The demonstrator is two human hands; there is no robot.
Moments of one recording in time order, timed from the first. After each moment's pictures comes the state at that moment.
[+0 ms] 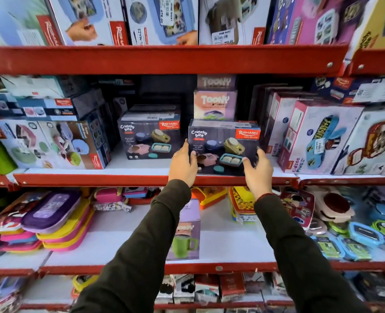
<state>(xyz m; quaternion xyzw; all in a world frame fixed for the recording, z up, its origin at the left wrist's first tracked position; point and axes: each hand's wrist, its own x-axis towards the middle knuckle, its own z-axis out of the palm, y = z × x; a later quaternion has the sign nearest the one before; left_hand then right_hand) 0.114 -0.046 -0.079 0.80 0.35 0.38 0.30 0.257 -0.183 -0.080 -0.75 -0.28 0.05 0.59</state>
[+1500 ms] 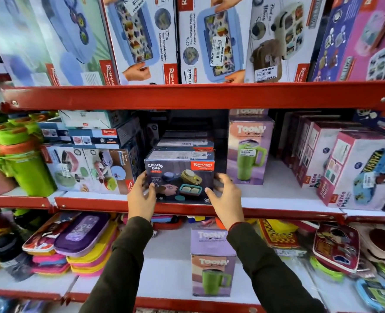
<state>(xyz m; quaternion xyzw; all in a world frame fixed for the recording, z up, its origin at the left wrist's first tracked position) -0.042 0.051 -0.086 0.65 0.43 0.51 0.36 0.144 -0.067 -0.087 -0.70 -0.43 0.06 0.56</state>
